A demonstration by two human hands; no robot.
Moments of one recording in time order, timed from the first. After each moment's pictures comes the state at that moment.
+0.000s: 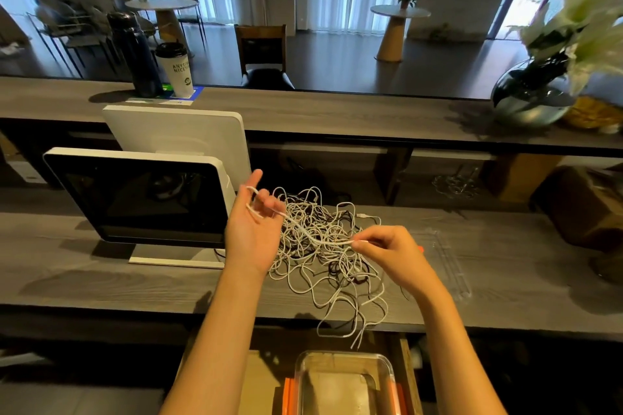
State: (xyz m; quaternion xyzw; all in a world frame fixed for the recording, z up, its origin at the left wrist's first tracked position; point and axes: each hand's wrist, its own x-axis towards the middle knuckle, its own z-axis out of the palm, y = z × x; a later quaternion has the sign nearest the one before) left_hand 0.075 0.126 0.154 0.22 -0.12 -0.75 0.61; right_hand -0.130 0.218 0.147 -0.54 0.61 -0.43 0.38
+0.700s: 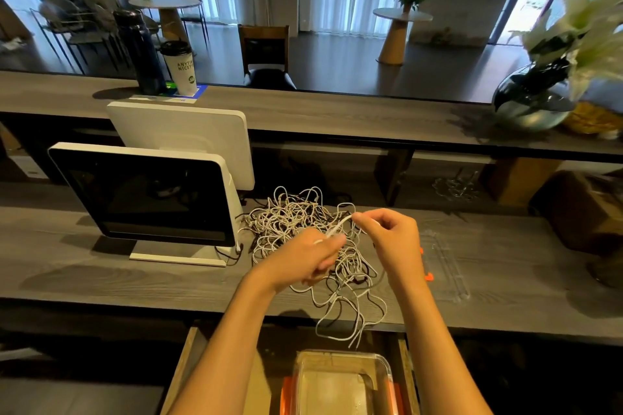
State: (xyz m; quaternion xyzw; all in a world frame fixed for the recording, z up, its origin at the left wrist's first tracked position) left_hand 0.061 0.159 0.150 0.30 -0.71 -0.61 0.16; right_hand -0.107 0.206 0.152 -0.43 0.62 -0.59 0.29
